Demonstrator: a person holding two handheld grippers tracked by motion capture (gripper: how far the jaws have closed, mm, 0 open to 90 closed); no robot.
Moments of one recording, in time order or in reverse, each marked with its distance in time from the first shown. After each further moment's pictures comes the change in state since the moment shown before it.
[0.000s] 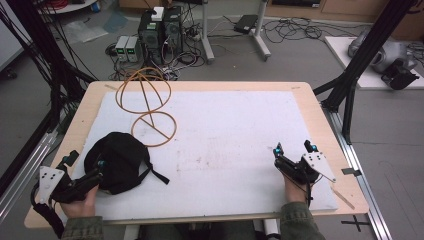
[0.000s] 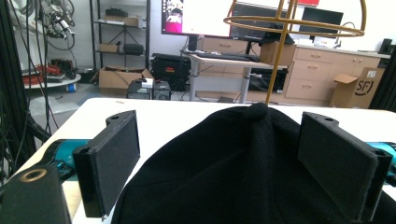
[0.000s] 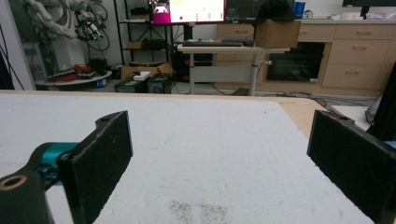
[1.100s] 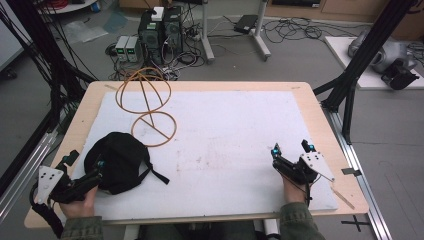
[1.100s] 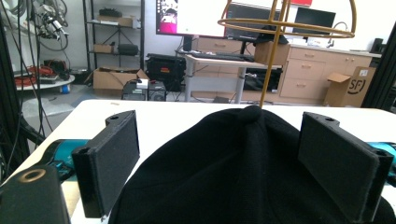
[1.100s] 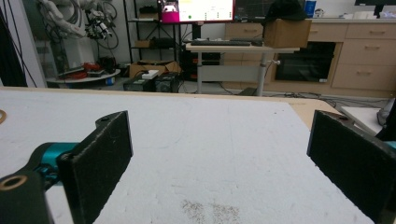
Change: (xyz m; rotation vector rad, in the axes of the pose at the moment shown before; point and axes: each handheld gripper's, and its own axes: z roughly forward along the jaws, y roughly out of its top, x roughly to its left) left arm 0.001 0.002 -0.001 0.002 -0.023 -0.001; right arm 0.004 0.002 0.000 0.003 0.035 -0.006
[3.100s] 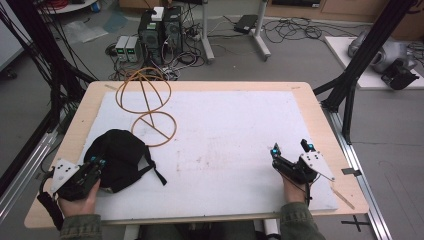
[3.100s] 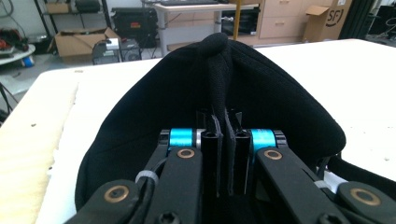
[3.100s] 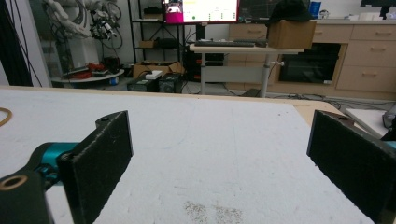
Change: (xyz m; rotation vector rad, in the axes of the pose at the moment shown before) left arm -0.007 0.004 0.010 0.227 -0.122 0.106; right arm 0.000 0.000 0.001 0.000 0.017 -0.003
